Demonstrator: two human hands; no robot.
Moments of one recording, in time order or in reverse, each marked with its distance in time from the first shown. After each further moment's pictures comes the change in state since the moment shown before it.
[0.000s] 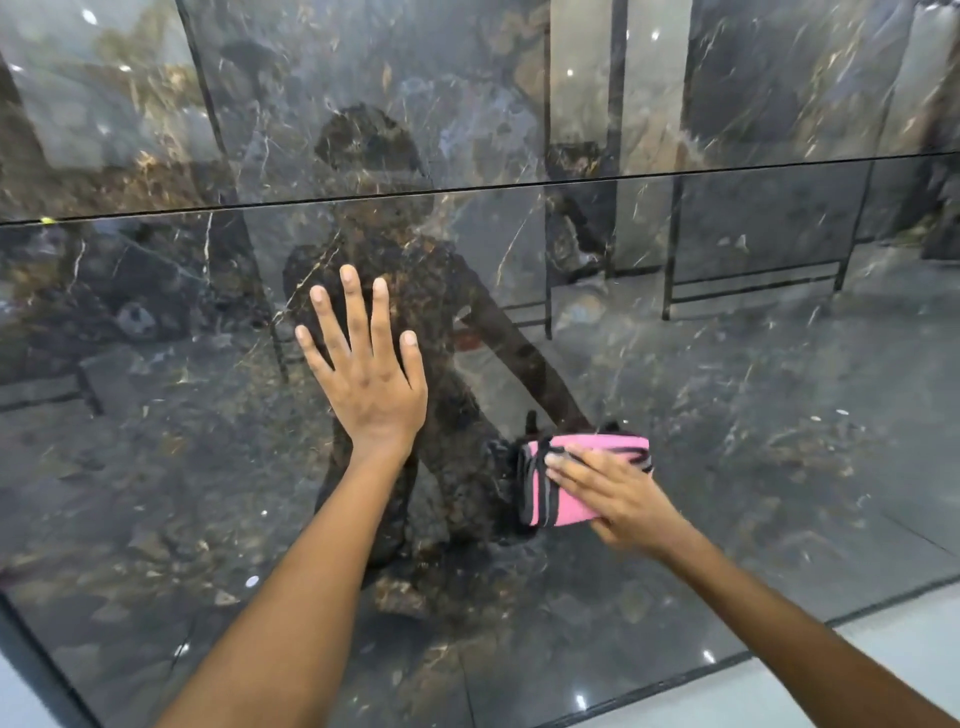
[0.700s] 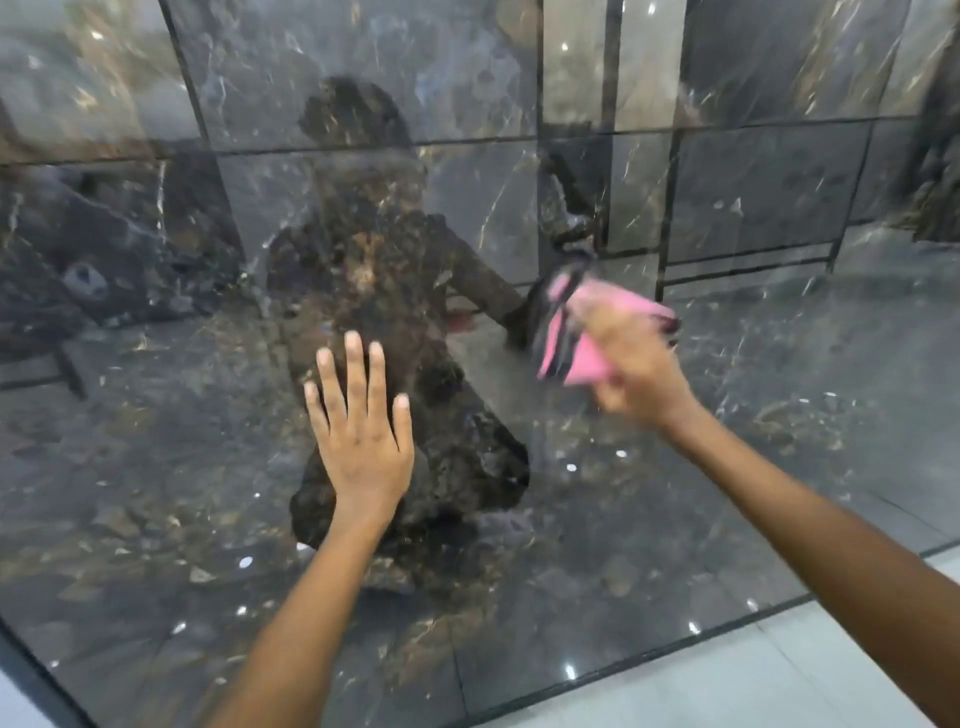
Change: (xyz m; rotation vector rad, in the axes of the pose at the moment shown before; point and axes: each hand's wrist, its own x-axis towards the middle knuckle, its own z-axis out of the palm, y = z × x) left_hand -0.085 -0.020 -0.002 -0.040 -0.136 0.081; right_hand 0.073 0.070 -0.057 0.116 0.216 0.240
